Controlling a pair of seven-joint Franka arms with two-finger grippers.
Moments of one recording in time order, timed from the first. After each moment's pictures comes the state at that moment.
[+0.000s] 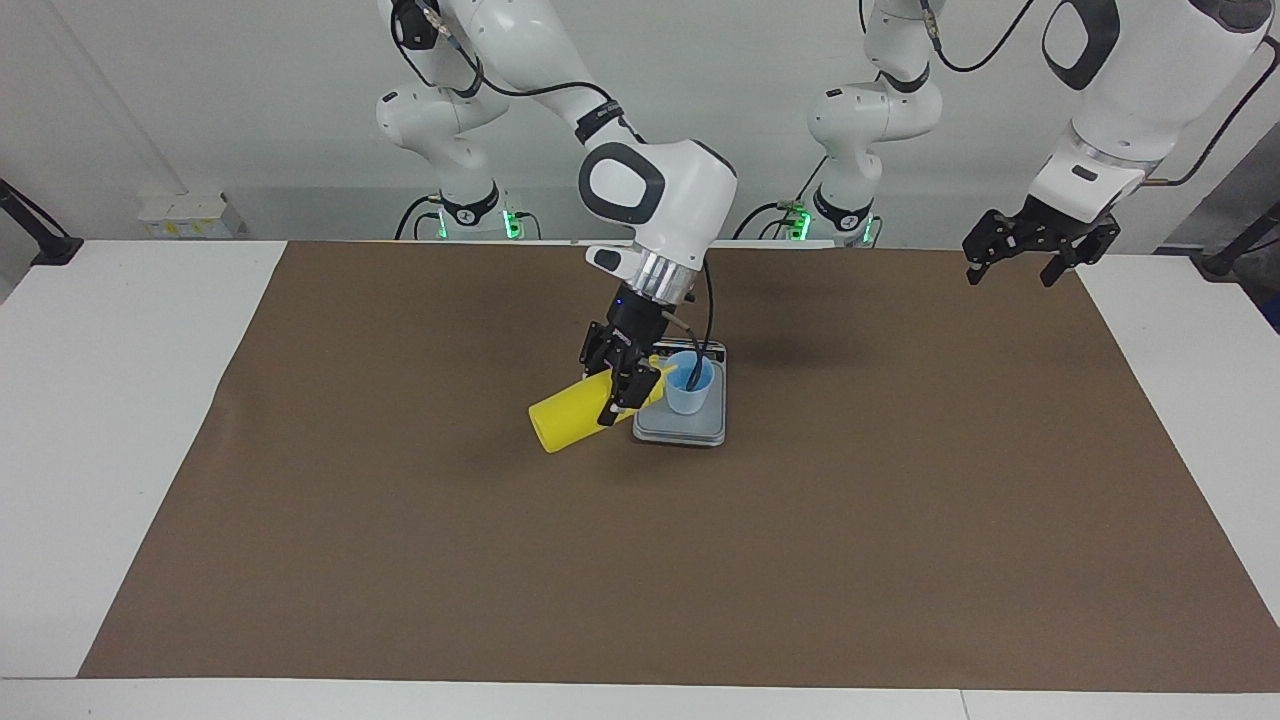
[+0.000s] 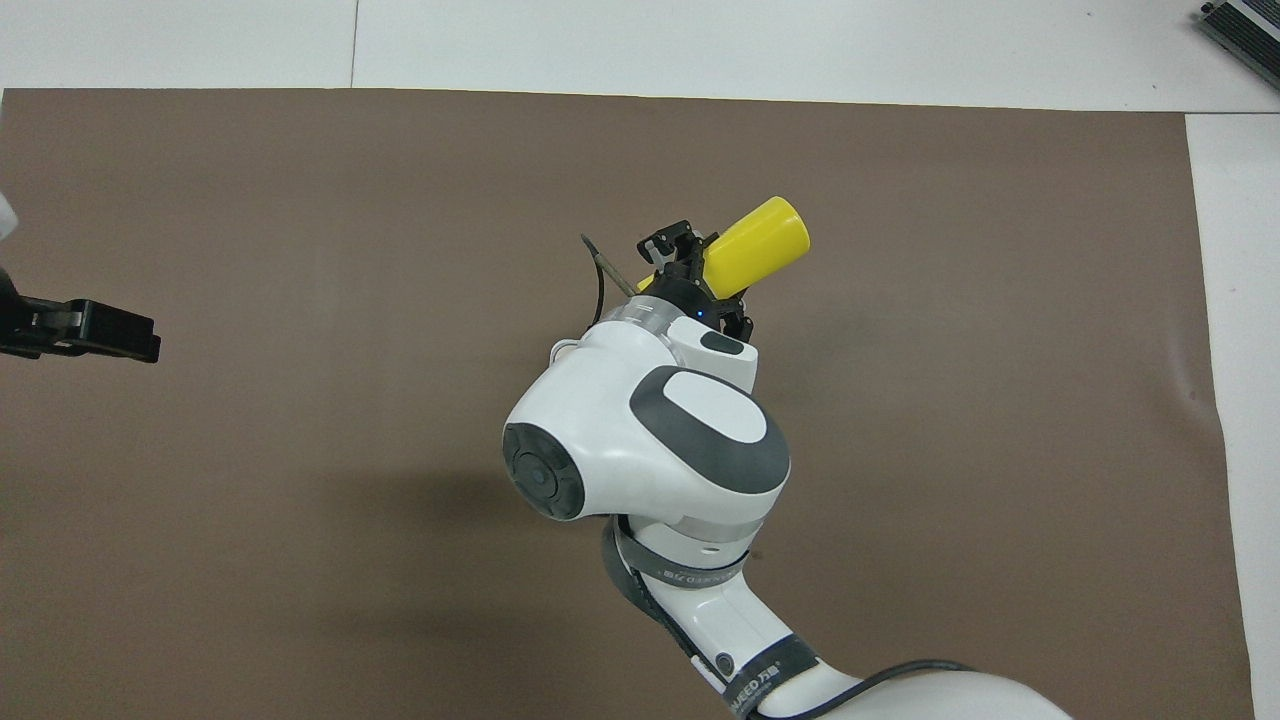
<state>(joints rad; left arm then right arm) 0.10 -0.05 -0.15 -1.66 -0.01 1.58 0.04 0.57 0.32 0.05 -1.66 -0.75 2.07 2.20</state>
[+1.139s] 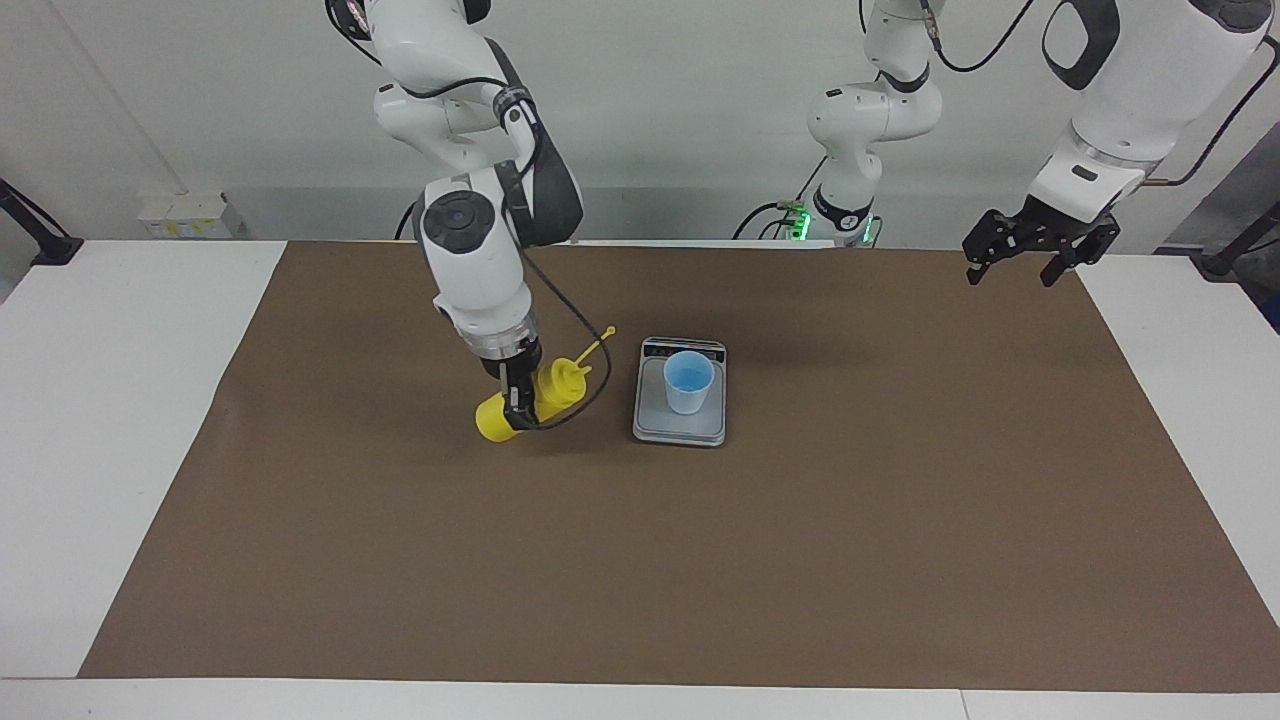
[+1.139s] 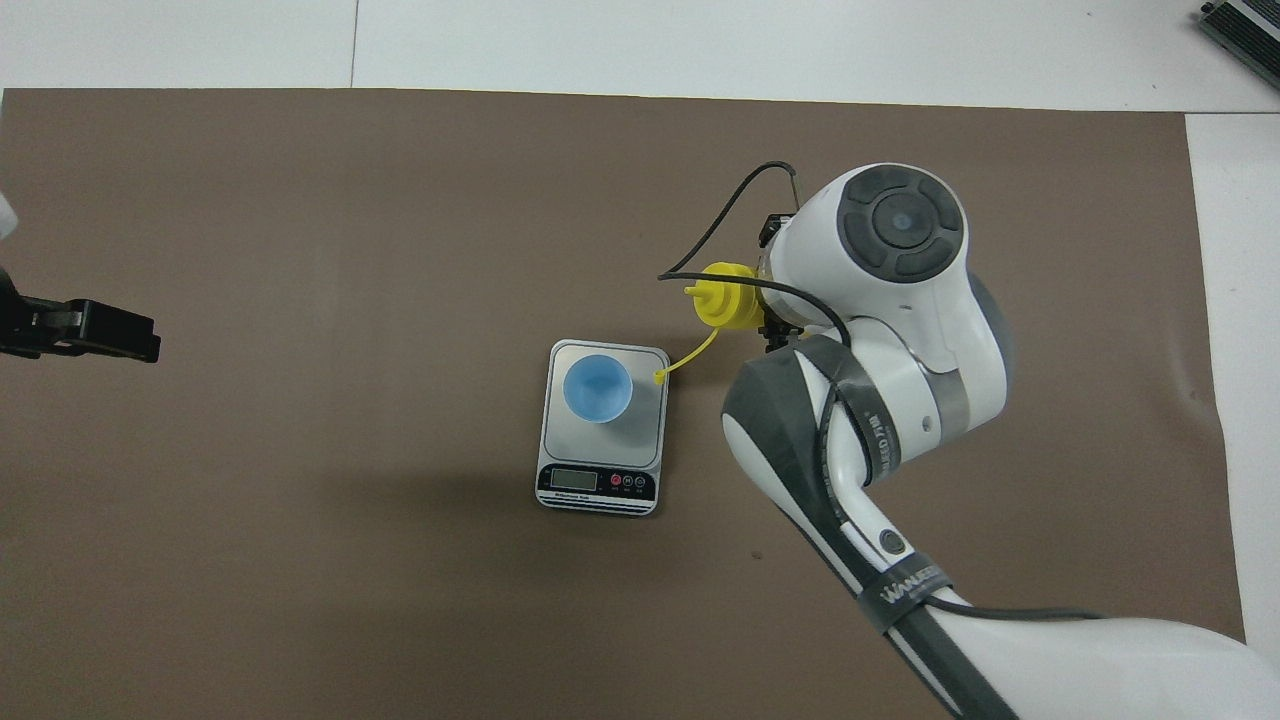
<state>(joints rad) 0.10 -0.05 -0.15 -1.66 -0.01 1.58 0.04 0.20 0.28 0.05 -1.73 0.11 2.00 1.70</state>
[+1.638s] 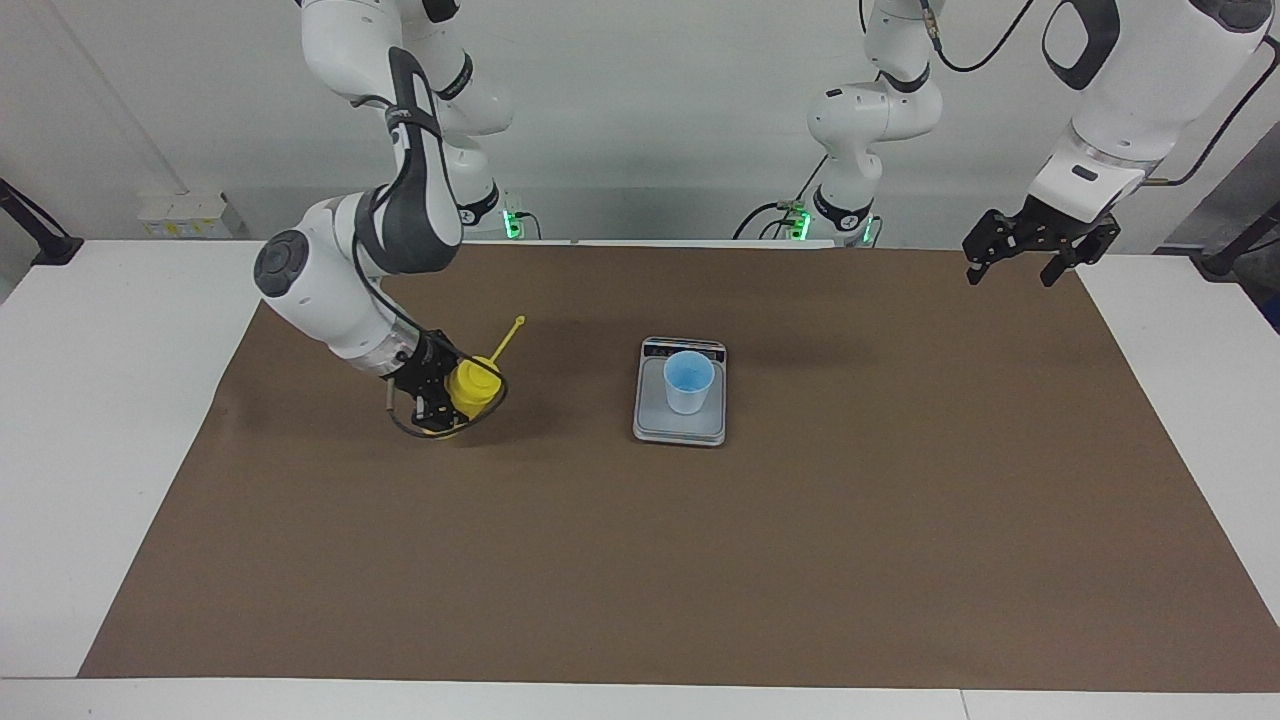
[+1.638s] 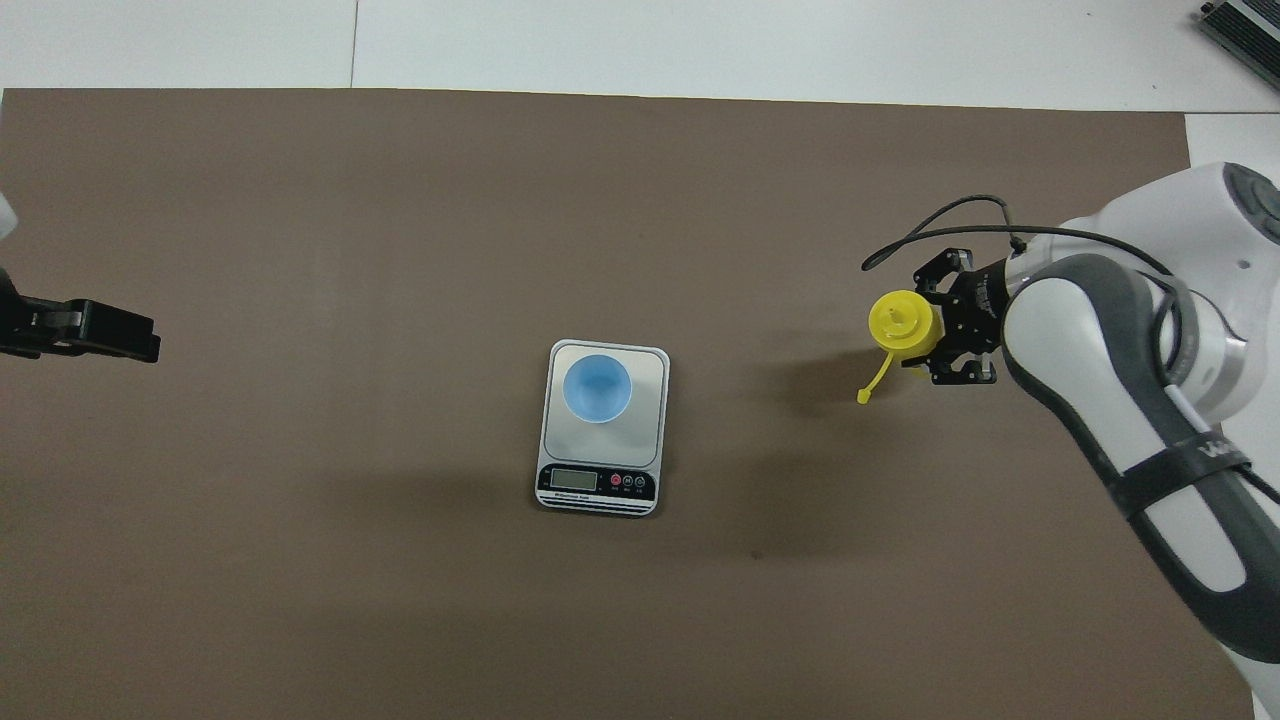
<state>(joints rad) 0.10 -0.05 -0.15 -1.66 -0.01 1.58 0.04 -0.05 0.23 0.05 -1.87 0.39 1.99 1.33</state>
